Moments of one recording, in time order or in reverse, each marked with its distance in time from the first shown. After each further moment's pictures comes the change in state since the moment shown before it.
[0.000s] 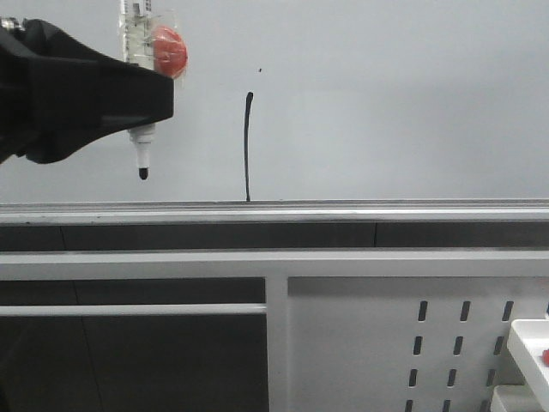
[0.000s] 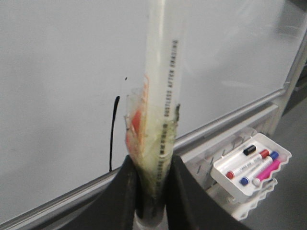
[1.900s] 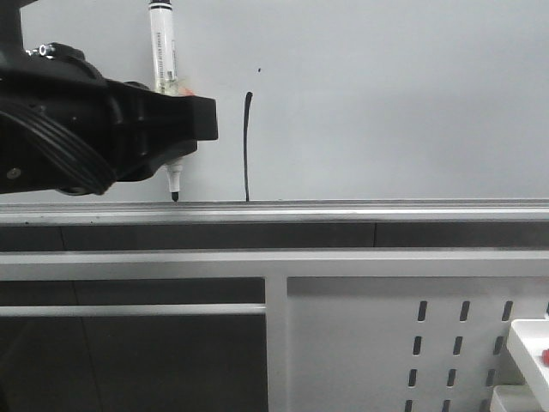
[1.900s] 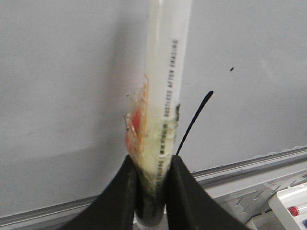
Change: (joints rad) left arm 0.002 0.290 -0.149 -0.331 -0.082 0.052; right arm 0.000 0.000 0.000 0.318 0.059 0.000
